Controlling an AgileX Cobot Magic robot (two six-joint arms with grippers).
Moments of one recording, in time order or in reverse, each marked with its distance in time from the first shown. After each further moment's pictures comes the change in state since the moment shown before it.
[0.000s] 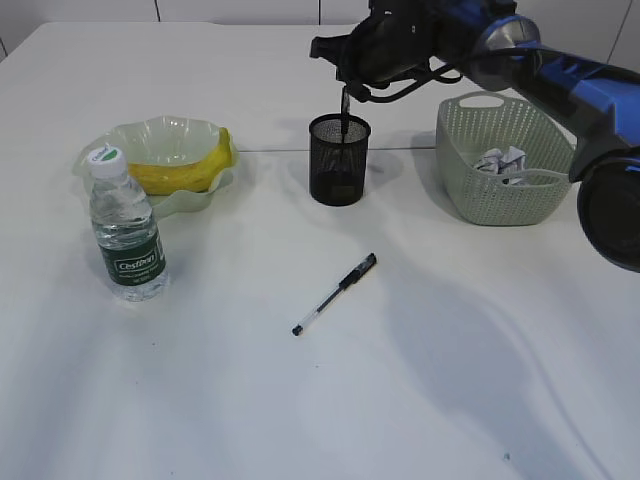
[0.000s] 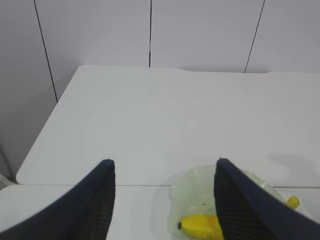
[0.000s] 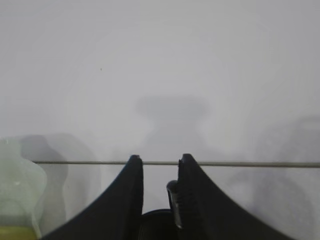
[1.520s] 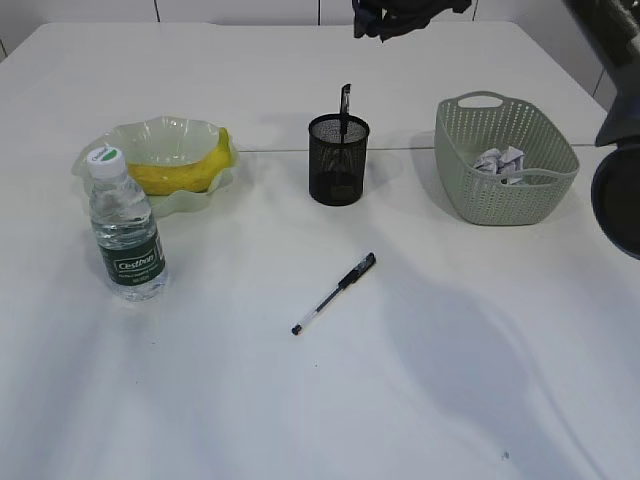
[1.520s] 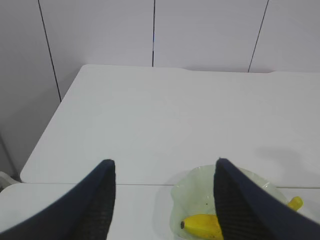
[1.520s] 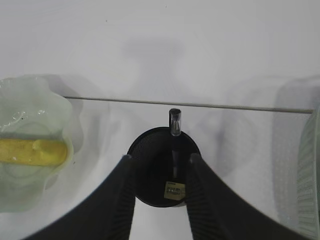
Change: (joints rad) left arm 0.000 0.000 0.000 0.000 -0.012 0.000; right arm 0.004 -0.039 -0.390 0.041 0.646 -0.112
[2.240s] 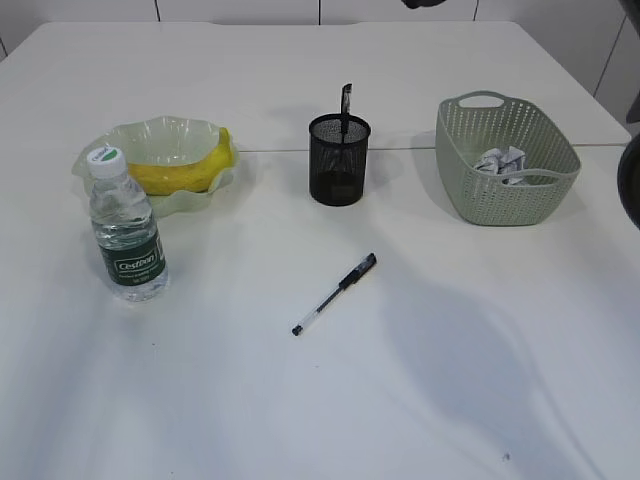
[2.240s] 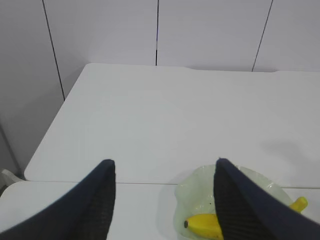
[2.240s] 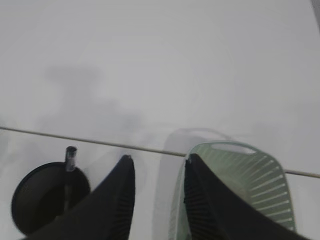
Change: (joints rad) left arm 0.000 0.000 0.000 0.000 -0.014 0.000; right arm 0.000 -0.074 0.000 -0.290 0.002 -0.128
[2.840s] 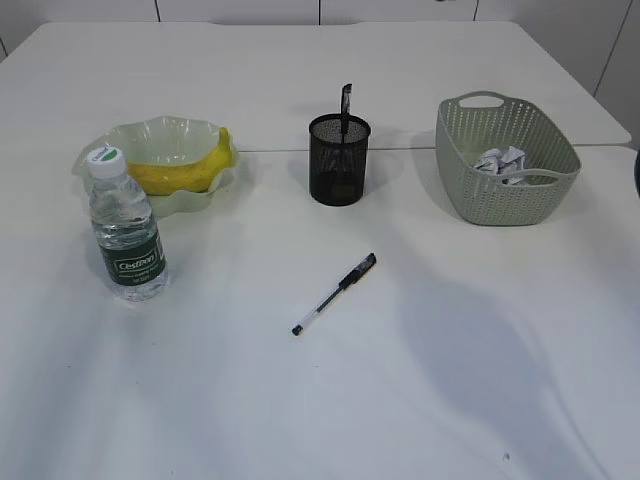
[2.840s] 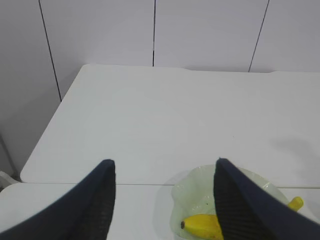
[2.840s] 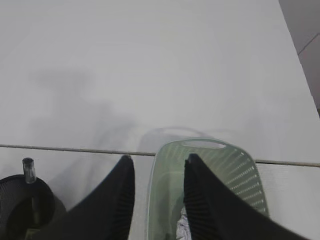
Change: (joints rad) left arm 0.000 0.000 0.000 0.000 0.011 0.000; right arm -0.055 0.000 0.000 -0.048 -0.004 0.032
